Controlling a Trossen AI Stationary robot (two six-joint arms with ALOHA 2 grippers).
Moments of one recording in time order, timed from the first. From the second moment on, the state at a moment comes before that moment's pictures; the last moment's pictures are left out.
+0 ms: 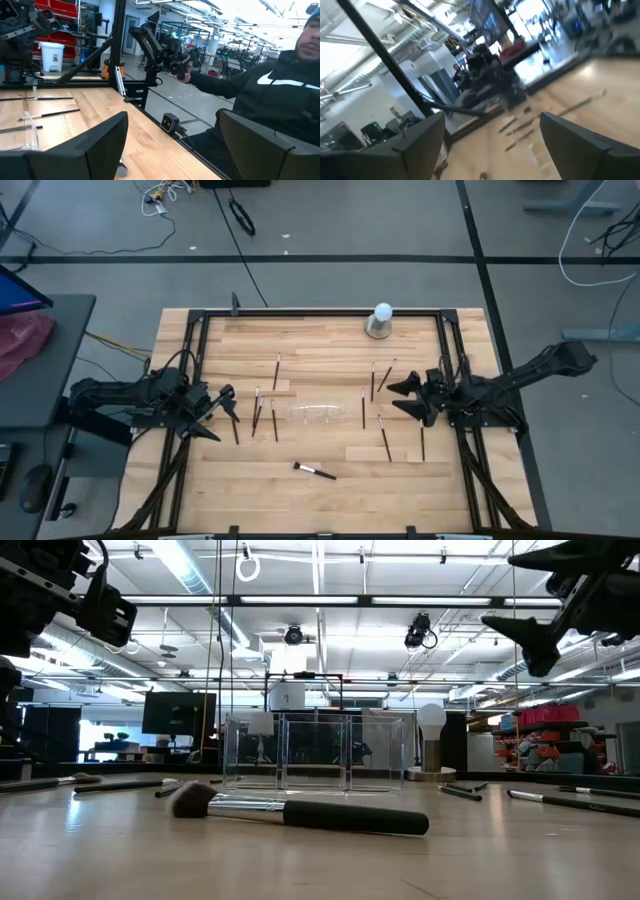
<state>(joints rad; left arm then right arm) -0.02 0.05 0.02 0.16 0.61 -0.25 0.30 0.67 0.02 0.80 0.31 0.56</state>
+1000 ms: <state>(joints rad) -0.02 0.05 0.02 0.16 0.61 -0.25 0.41 1.38 0.78 -0.19 0.33 0.80</state>
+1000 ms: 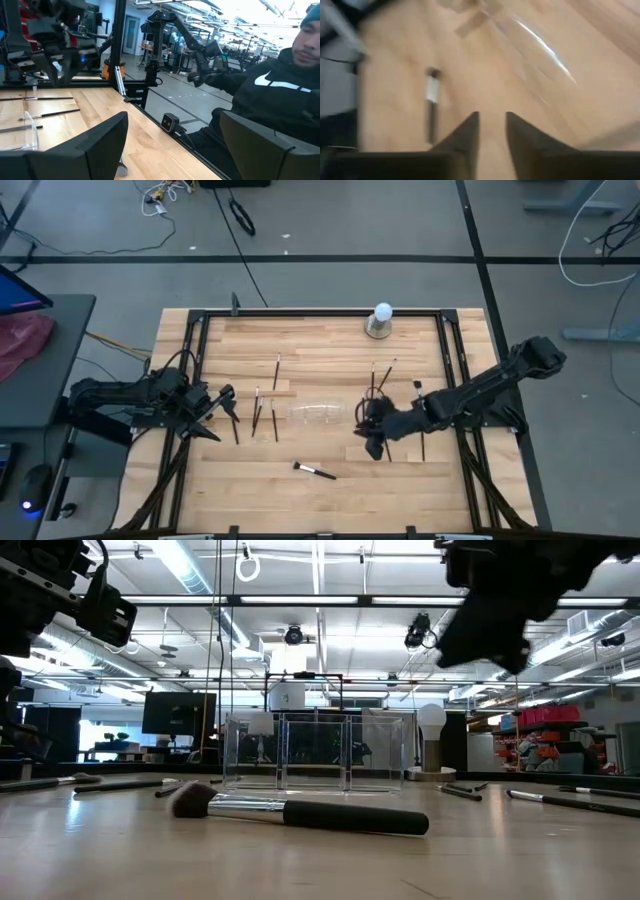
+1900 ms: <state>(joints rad) -0.02 0.05 0.02 0.16 0.57 -0.25 0.35 1.68 0.62 -0.04 0.78 0.96</state>
